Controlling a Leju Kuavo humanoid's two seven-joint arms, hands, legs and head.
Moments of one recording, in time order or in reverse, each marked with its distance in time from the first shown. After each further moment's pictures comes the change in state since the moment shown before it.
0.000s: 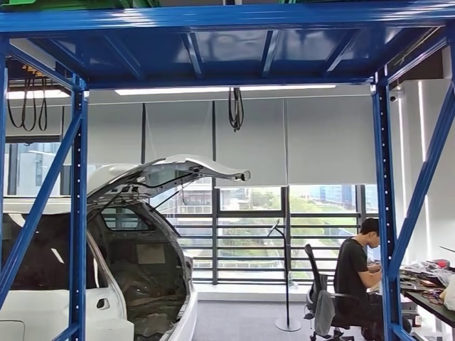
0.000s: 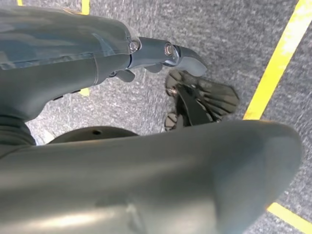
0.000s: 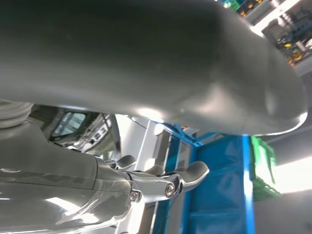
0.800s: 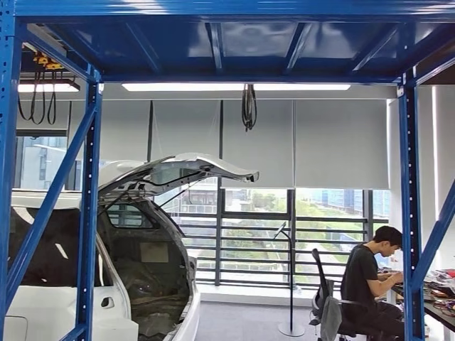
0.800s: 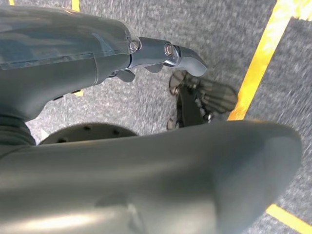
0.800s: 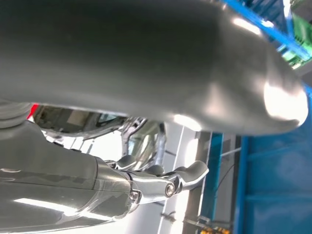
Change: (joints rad) left arm -0.001 -0.003 0.000 0.002 -0.014 -0.002 -0.014; right arm 0.086 0.053 -0.206 0.069 -0.047 0.045 0.002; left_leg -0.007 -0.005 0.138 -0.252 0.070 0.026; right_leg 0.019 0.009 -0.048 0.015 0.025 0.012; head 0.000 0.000
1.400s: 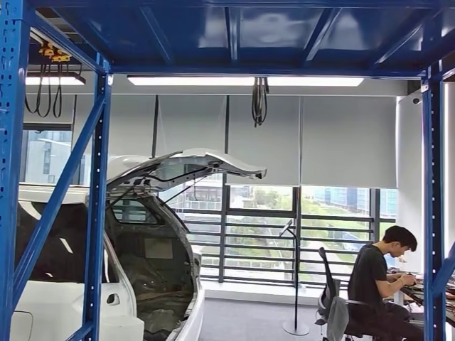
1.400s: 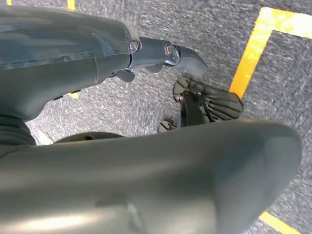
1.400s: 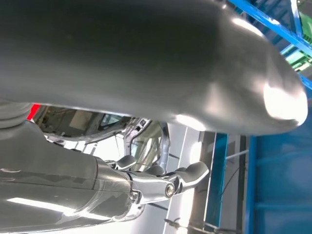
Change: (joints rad) left arm 0.001 0.003 0.000 0.001 -0.006 0.001 -0.004; right arm 0.011 0.019 -0.007 0.005 0.003 0.015 -0.006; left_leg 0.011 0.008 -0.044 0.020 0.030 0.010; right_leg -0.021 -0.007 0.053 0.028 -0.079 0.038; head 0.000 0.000
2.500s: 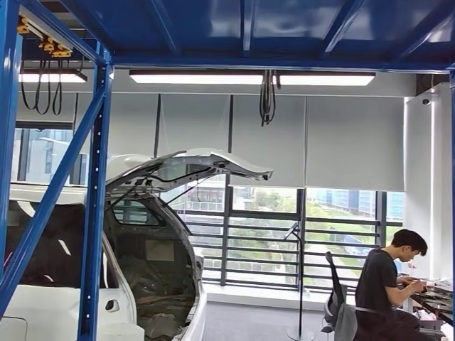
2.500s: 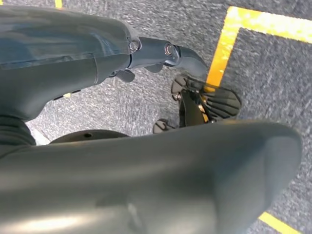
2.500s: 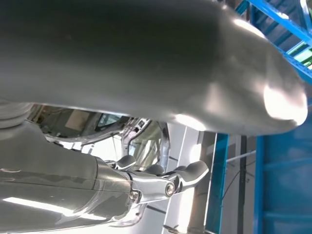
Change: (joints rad) left arm 0.000 0.005 0.000 0.004 -0.012 0.000 -0.009; right arm 0.002 0.014 0.002 -0.005 0.012 0.002 -0.006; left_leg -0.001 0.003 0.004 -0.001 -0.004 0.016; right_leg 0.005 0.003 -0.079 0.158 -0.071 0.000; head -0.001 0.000
